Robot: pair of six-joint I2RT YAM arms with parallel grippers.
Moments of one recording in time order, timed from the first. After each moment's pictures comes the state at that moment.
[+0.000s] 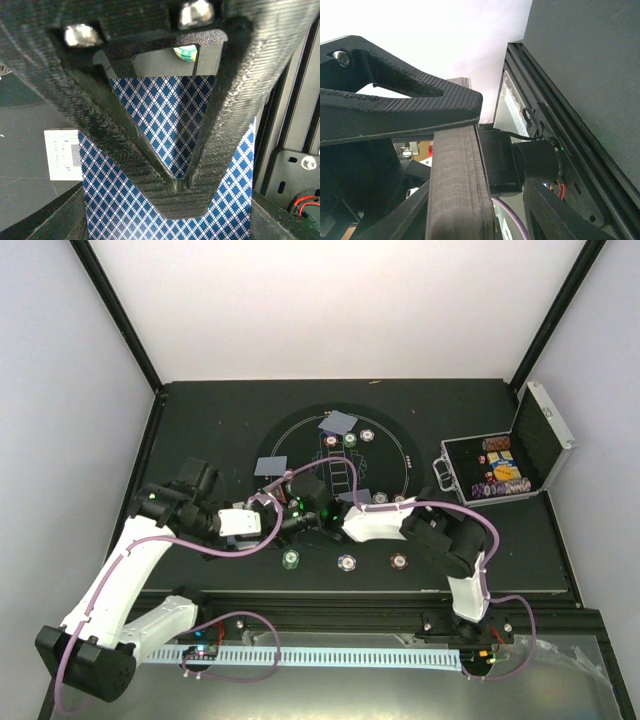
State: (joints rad) left arm -0.30 0.96 0.98 -1.31 0.25 1.04; right arm 1.03 1.96 1.10 0.59 -0.84 1.32
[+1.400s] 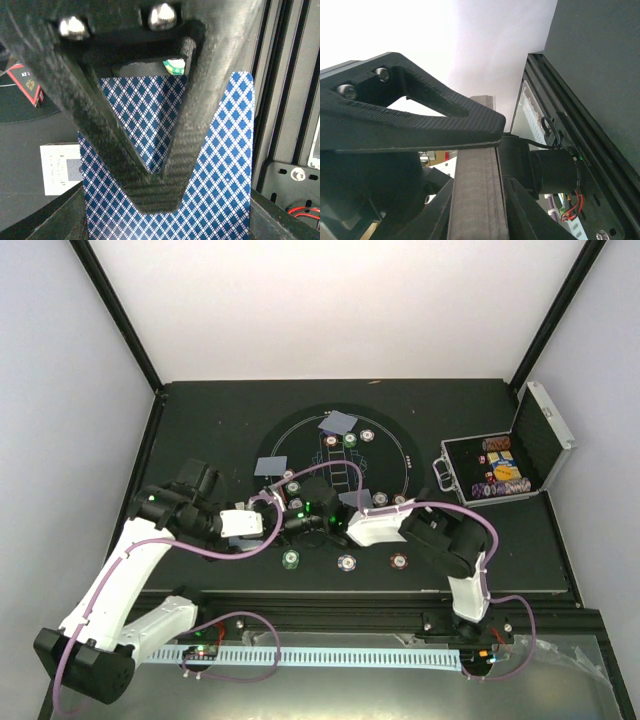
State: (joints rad) left arm -0.30 0.95 0.98 -1.31 0.30 1.04; right arm 1.03 1.97 1.03 0.80 -0.82 1.42
